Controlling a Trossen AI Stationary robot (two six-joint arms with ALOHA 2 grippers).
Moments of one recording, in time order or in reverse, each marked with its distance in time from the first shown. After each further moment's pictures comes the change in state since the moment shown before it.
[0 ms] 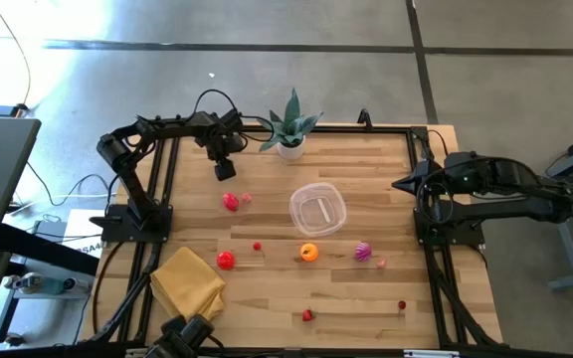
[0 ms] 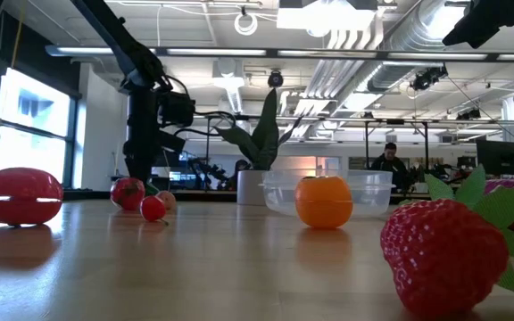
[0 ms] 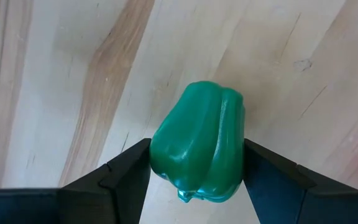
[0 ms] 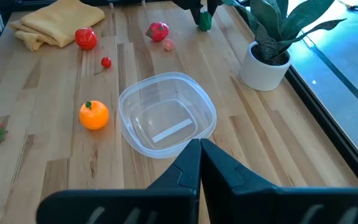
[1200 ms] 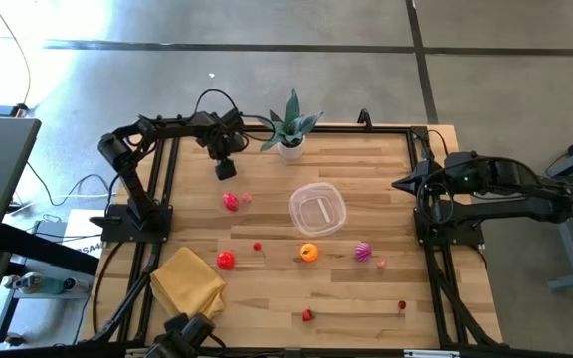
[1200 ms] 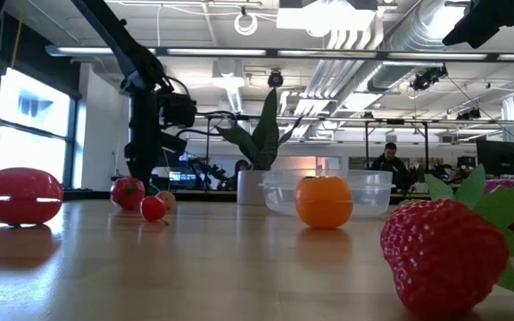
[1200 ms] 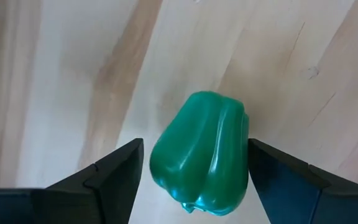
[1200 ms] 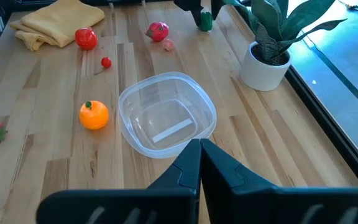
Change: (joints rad) left arm 0.000 0.016 0.000 0.033 -0.003 0.050; right arm 0.000 0.000 0.000 0.000 0.000 0.000
